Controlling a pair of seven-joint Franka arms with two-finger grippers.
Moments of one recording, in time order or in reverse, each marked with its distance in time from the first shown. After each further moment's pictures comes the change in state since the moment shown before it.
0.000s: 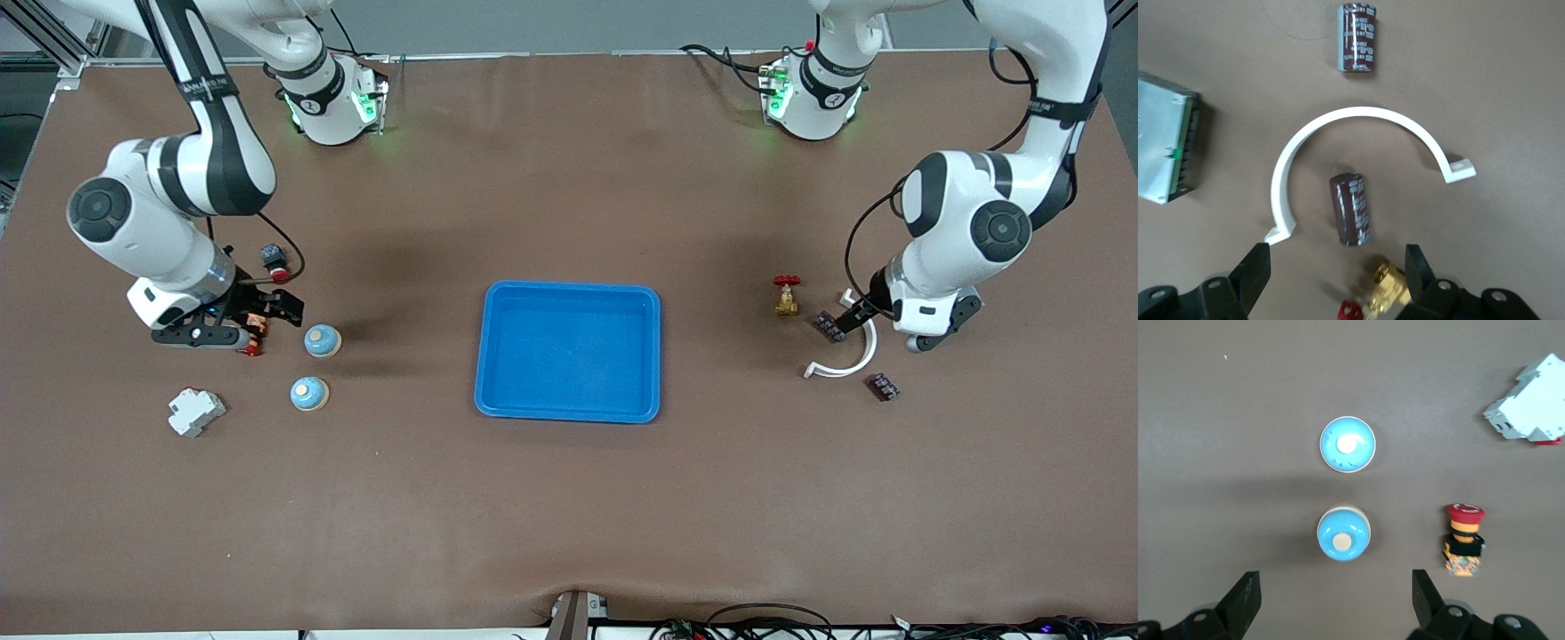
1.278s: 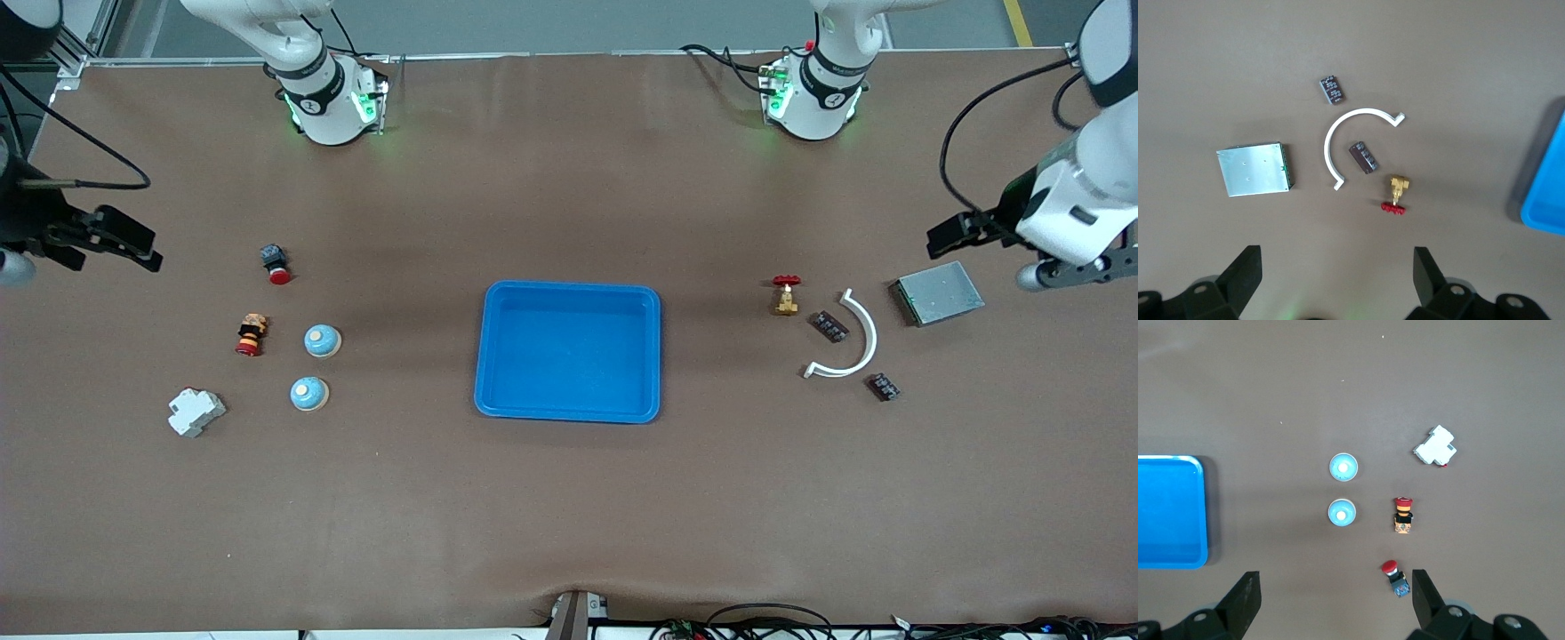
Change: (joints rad) left arm -0.003 -0.207 0.002 0.507 0.000 -0.738 0.460; right arm -0.047 -0.087 -0.001 0.642 0.000 -0.722 -0.020
